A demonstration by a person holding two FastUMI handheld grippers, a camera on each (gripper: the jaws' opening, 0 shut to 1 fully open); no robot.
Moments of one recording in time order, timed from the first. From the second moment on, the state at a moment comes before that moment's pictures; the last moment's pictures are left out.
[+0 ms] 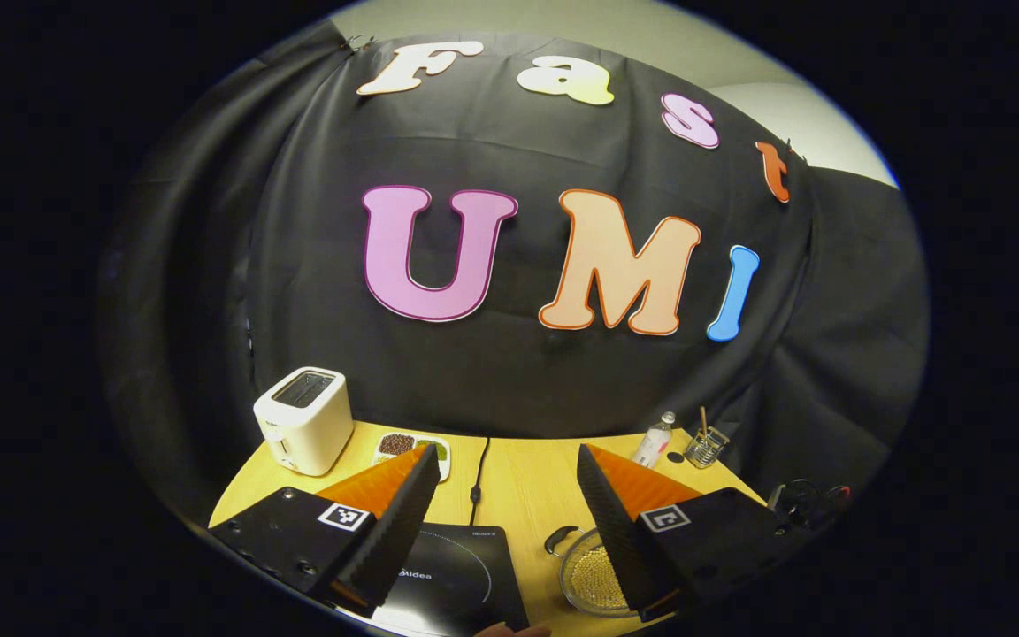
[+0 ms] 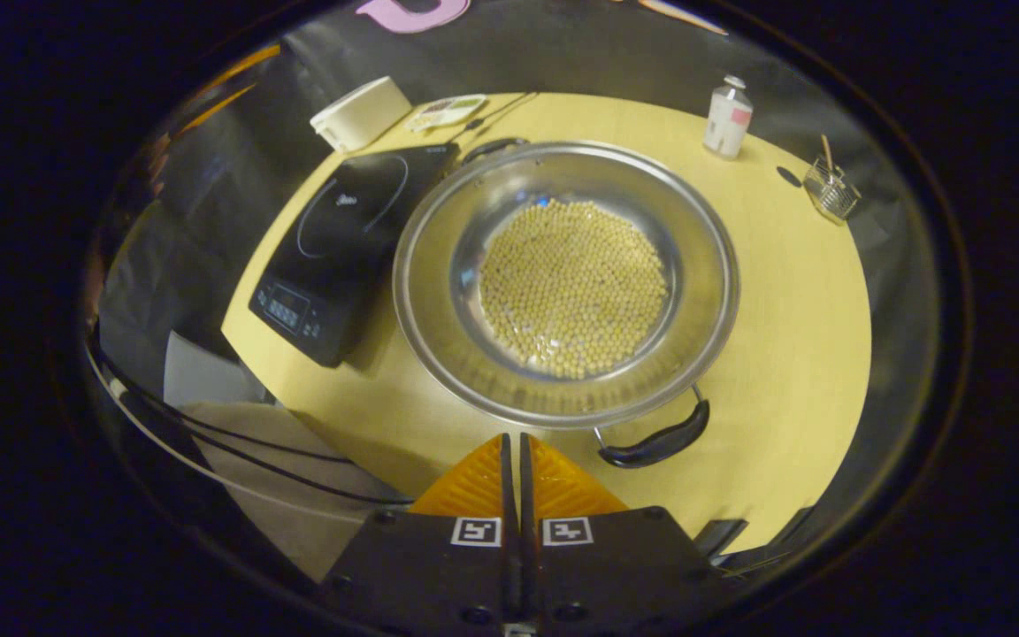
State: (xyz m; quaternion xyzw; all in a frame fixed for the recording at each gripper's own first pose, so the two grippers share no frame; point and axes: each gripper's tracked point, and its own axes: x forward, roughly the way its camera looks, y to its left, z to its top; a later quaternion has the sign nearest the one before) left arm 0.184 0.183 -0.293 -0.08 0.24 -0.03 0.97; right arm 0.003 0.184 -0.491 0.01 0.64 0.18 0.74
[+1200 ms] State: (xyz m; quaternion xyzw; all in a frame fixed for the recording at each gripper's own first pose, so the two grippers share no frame) left arm 0.153 0.182 -0.290 -0.08 0.26 0.04 0.96; right arm 0.033 0.116 -0.535 -0.01 0.66 0.15 0.73
